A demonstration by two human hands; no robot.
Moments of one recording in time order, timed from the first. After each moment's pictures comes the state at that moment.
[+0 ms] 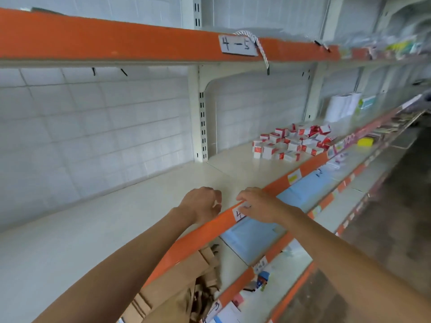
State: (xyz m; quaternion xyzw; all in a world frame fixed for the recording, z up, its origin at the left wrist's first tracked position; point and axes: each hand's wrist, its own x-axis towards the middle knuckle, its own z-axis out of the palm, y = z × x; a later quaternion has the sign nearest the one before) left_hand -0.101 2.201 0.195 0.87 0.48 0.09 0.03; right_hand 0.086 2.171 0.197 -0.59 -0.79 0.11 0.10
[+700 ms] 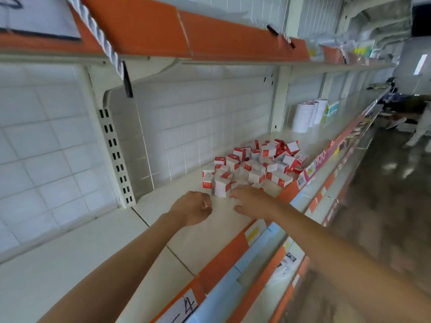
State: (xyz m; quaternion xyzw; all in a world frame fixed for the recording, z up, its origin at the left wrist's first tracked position) left_hand 0.088 2.419 0.190 0.86 0.48 0.09 0.12; right_hand 0.275 2.376 0.205 -0.64 -0.76 0.08 0.03
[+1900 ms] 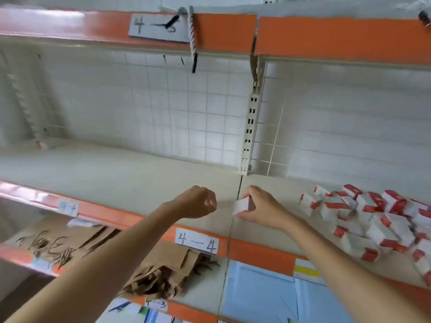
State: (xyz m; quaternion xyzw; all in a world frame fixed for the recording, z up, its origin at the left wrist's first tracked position) left_hand 0.019 2.260 0.193 0.58 0.79 0.19 0.10; right_hand 0.187 2.391 0.197 -0.23 -0.94 0.23 0.09
